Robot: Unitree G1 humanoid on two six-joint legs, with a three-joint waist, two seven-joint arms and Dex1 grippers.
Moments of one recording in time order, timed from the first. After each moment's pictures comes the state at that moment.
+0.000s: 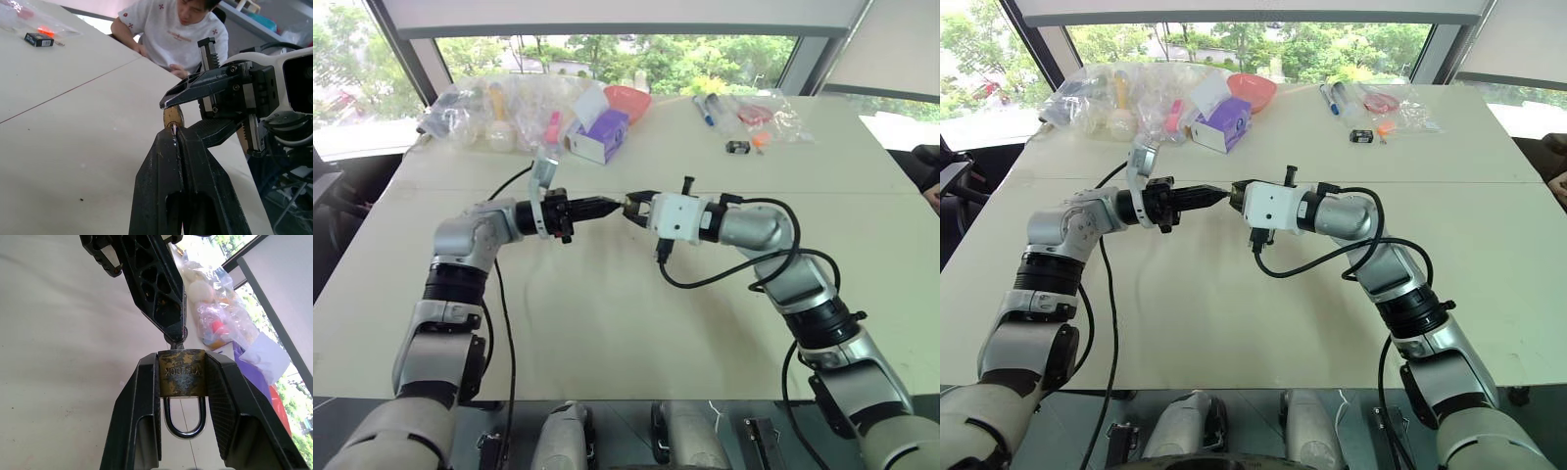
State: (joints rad) left arm -0.83 0.44 0.01 0.44 -0.55 0.65 -1.25; right arm -0.69 -0.50 0.31 -0.05 -0.14 0.03 0.79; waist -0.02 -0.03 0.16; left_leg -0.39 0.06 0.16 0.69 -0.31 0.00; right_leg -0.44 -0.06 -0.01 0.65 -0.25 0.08
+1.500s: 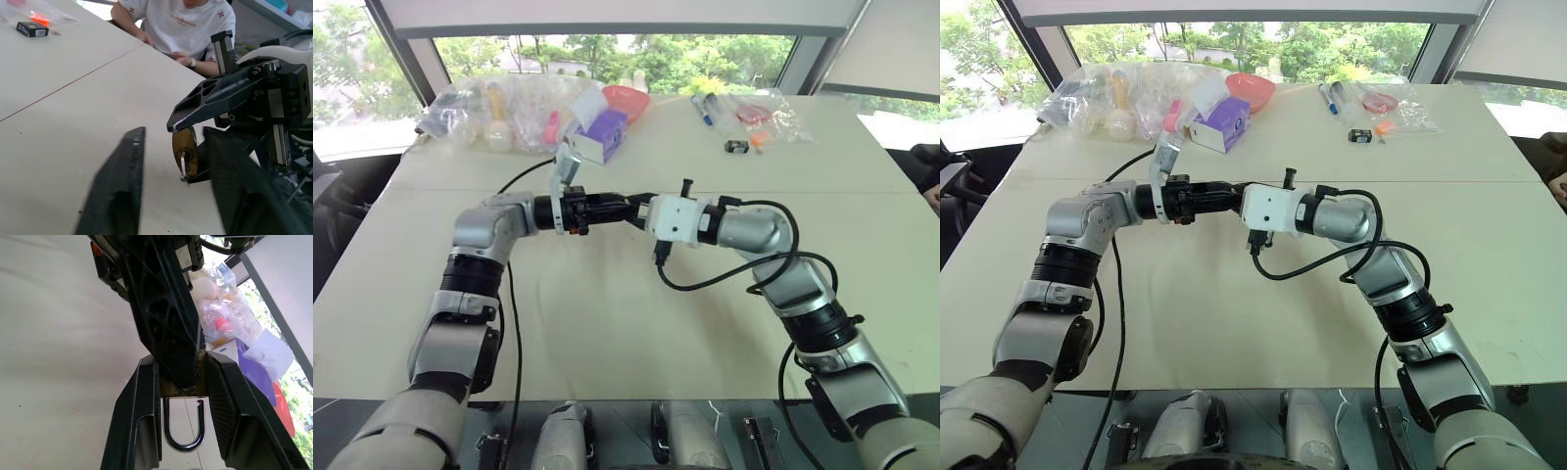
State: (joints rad) left arm -0.89 0.38 -0.02 0.46 -0.47 0.67 -1.22; right arm -0.67 -0.48 0.30 -0.08 -0.17 0.06 0.80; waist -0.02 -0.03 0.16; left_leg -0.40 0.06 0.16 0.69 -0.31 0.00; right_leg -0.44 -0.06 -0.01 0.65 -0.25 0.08
